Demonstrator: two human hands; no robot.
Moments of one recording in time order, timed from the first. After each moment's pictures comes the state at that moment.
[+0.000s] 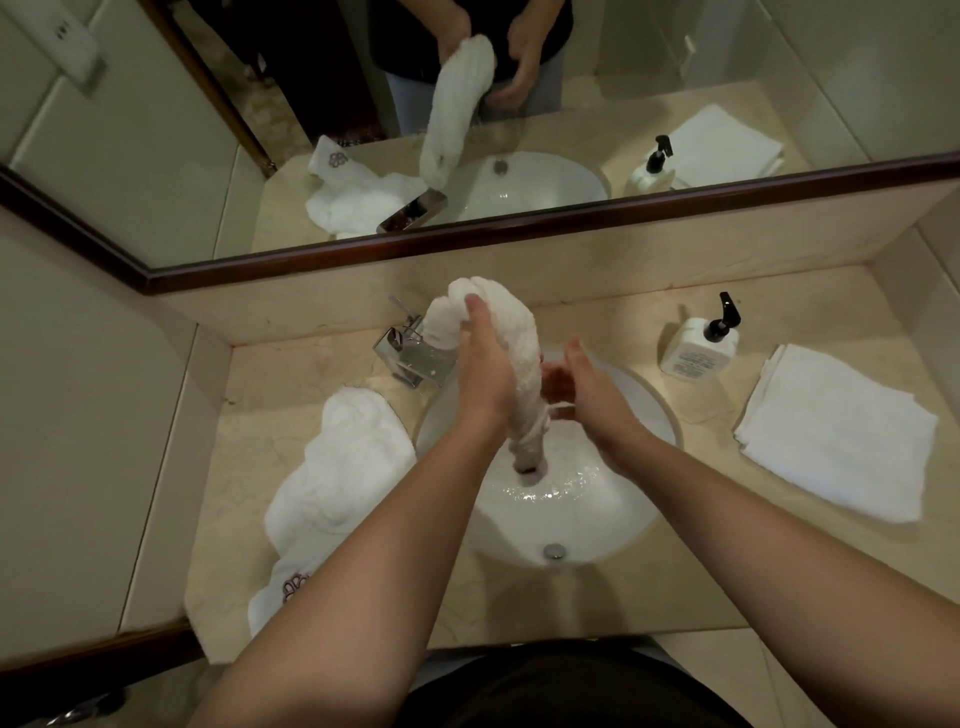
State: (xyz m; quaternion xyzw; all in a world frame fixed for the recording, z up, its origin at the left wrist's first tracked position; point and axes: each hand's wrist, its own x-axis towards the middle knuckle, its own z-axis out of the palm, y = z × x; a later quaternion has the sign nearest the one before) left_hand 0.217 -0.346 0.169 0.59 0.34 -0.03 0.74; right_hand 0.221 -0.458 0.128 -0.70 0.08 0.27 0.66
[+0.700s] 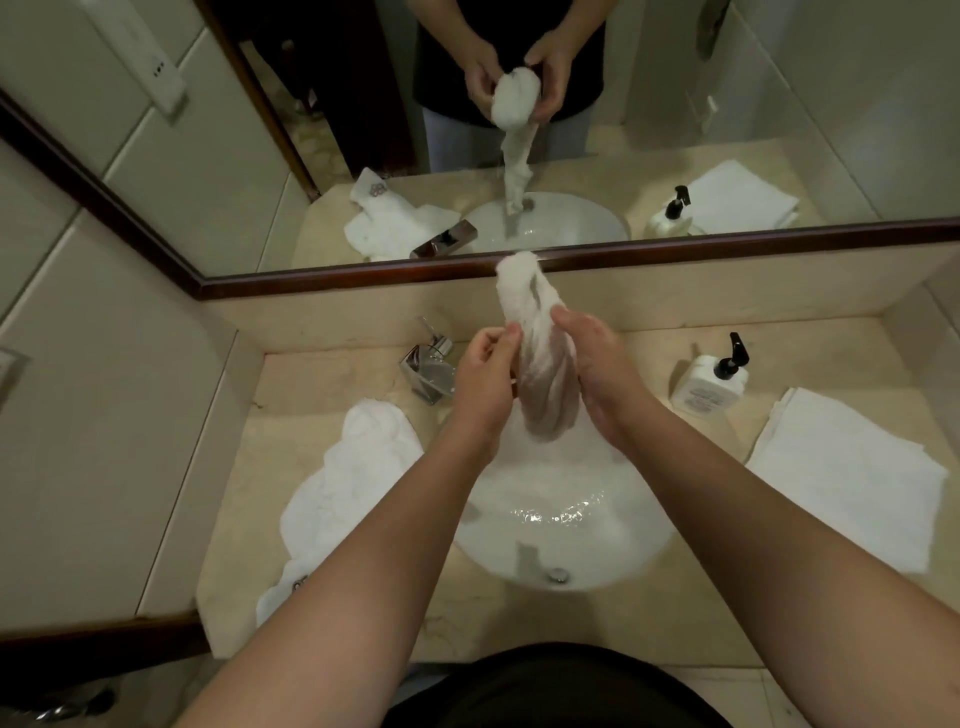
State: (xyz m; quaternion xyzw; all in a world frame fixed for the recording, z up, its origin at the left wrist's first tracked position) left_hand 0.200 -0.326 0.195 0.63 0.26 0.01 0.73; right_hand 0.242 -0.438 0.193 -0.65 0.07 0.22 0.72
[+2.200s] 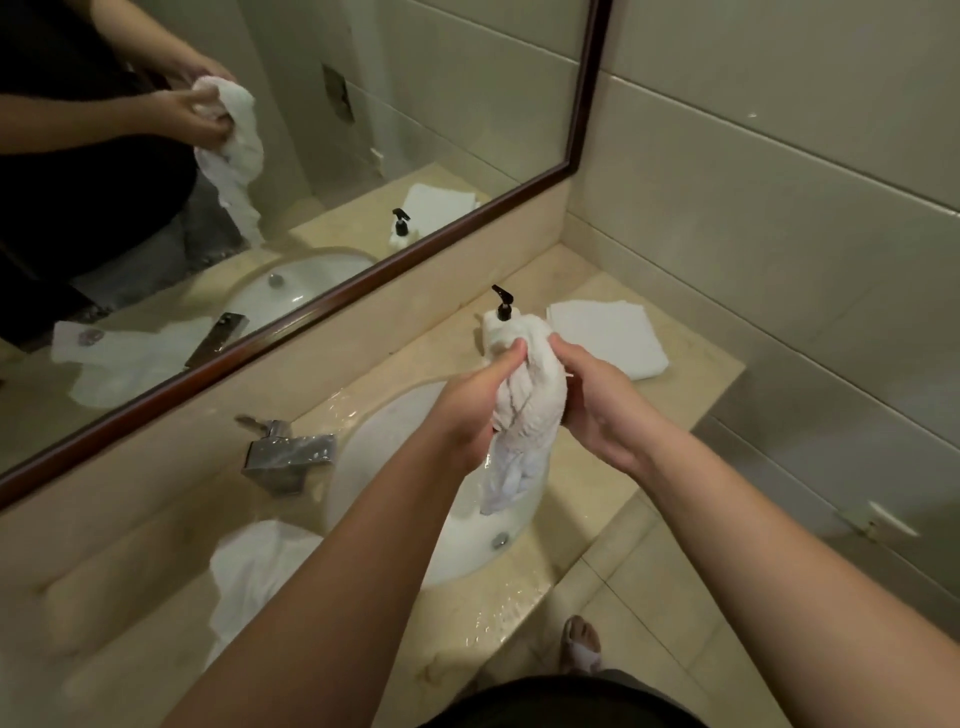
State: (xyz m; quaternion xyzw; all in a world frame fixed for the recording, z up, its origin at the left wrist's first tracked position) left_hand 0.143 -0.383 0.221 0.59 0.00 -0.40 0.70; right_hand 0.076 -0.510 0.237 -0.56 0.26 0.02 0.79
